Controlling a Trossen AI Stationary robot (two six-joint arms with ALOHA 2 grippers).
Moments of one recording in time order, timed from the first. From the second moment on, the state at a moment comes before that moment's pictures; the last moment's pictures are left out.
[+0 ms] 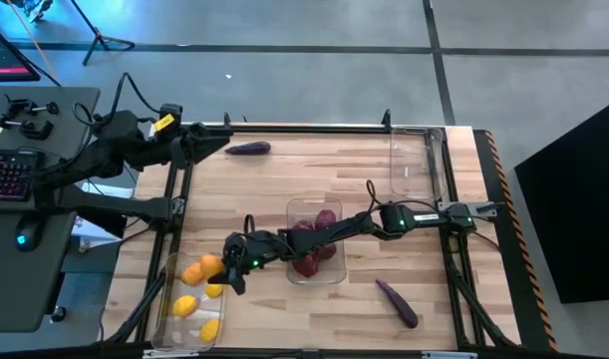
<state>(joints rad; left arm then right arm) 0.15 0.80 1.16 -0.29 -0.07 -0.75 0.21 2.66 2.25 0.26 -0.17 0.67</state>
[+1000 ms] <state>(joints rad) 0.15 0.80 1.16 -0.29 -0.12 -0.76 0.12 2.64 2.31 0.41 -0.44 0.61</state>
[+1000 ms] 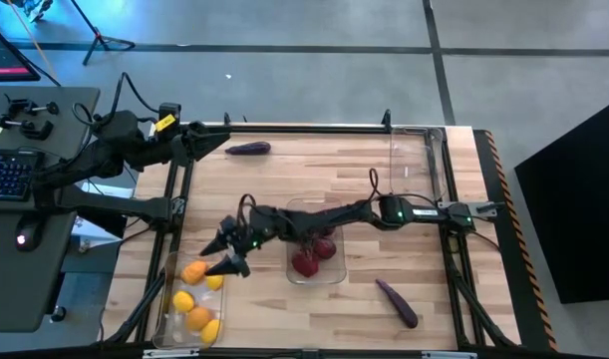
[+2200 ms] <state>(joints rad) 0.15 0.93 1.16 -0.68 -0.10 -0.62 -0.03 1.93 2.30 -1.49 0.13 0.17</state>
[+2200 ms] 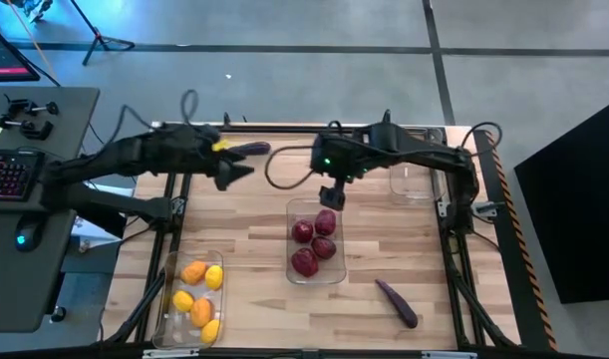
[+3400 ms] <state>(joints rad) 0.74 2.07 1.65 -1.11 -0.19 0.06 -0.05 1.19 0.85 -0.43 0.22 0.58</state>
